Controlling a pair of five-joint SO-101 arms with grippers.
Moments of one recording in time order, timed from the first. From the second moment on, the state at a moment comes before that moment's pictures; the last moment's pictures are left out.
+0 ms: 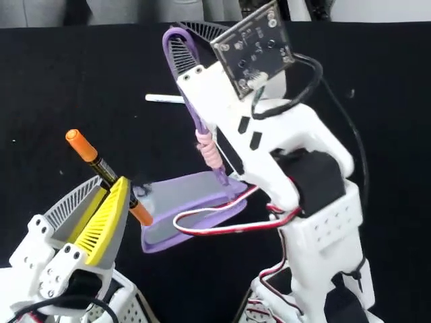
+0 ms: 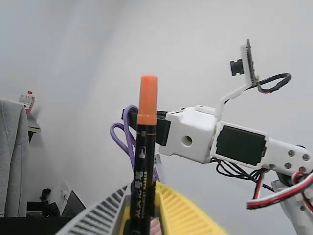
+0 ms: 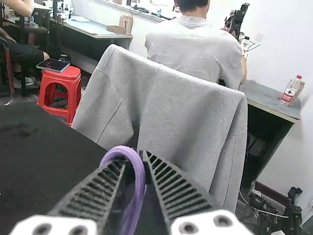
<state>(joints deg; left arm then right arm) 27.2 -104.7 35.8 60.5 18.9 -29.4 -29.1 -10.4 52.0 14.5</state>
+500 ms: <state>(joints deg) 35.9 -104.7 46.0 55.9 13.8 -29.2 -29.1 -6.4 46.5 14.5</state>
